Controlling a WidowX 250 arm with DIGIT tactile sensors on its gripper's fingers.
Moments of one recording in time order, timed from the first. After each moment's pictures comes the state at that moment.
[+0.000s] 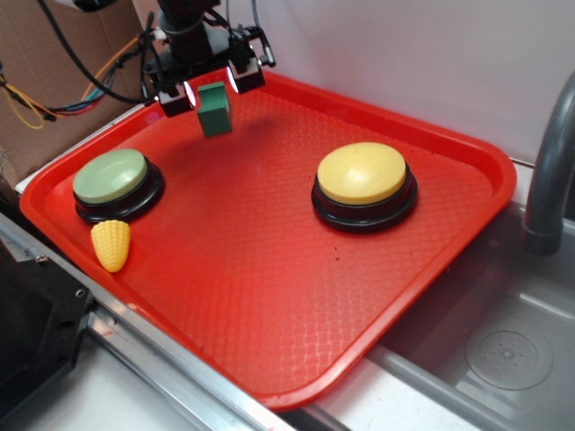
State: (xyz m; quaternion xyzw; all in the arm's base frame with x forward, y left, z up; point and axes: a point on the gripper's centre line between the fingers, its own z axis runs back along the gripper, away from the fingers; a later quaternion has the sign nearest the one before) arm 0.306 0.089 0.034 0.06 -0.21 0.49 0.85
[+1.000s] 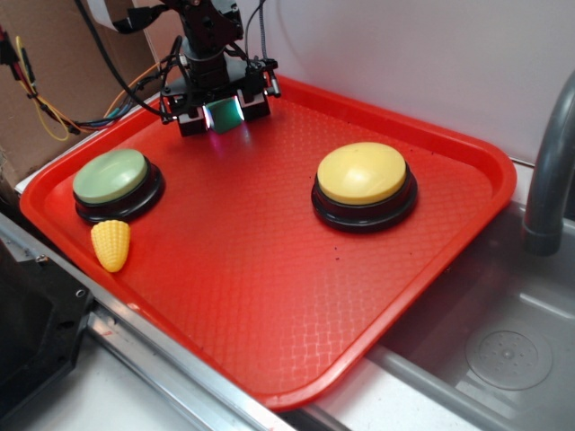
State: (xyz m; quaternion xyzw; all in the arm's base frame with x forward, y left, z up) arm 0.309 0.093 0.011 0.09 -0.18 0.49 0.85
